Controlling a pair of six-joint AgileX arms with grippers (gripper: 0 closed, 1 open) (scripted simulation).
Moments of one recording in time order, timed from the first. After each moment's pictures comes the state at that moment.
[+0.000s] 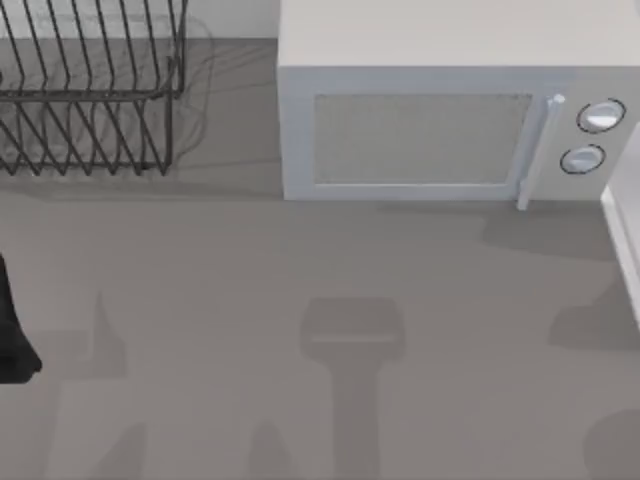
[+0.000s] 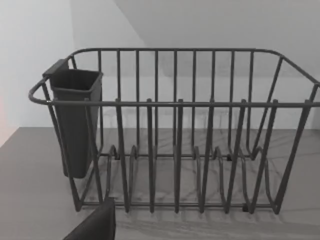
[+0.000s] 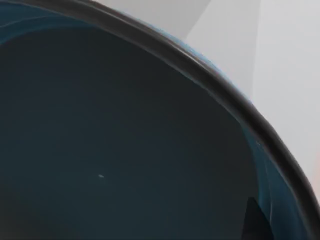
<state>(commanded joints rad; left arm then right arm) 0.00 0.00 0.00 0.00 0.00 0.00 -0.53 1.71 0.58 1.14 -0.50 0.02</state>
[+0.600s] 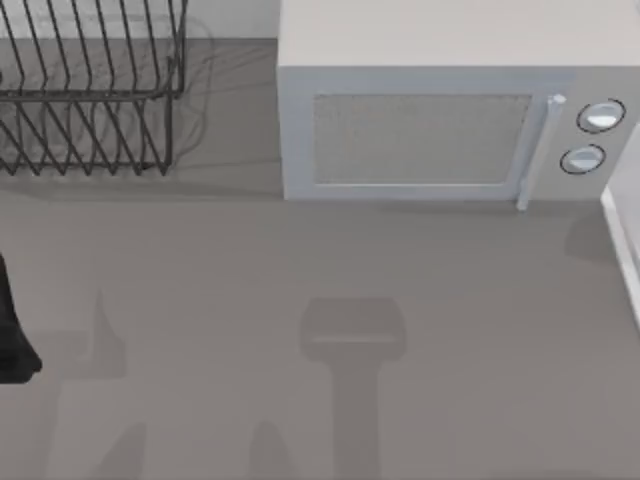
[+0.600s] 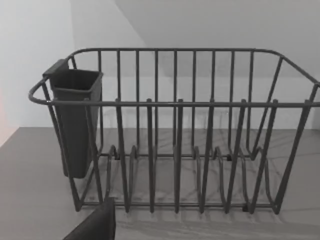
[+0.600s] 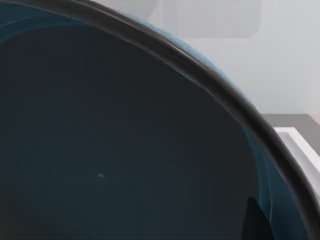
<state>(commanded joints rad) 0.00 0.00 0.00 0.00 0.00 0.00 -0.53 2.20 0.49 1.72 -0.49 0.01</state>
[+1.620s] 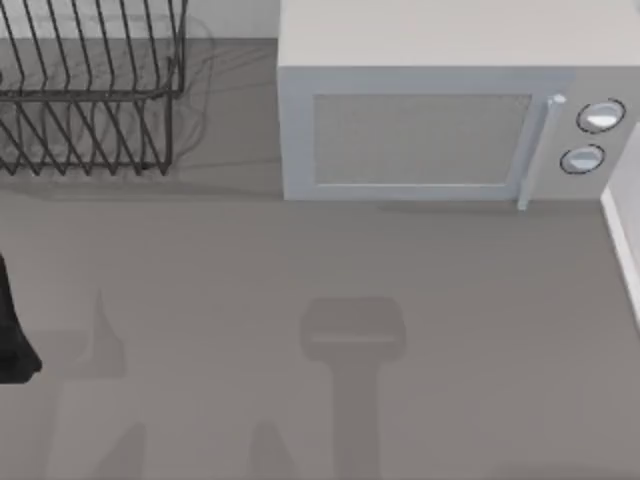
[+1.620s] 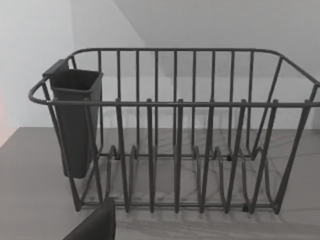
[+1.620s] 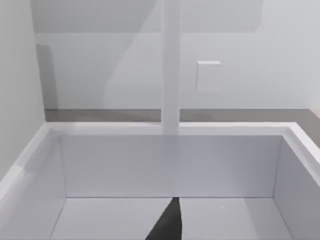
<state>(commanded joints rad) 0.00 0.00 0.00 0.00 0.00 0.00 -0.53 2.22 0.49 1.73 -0.49 0.01</state>
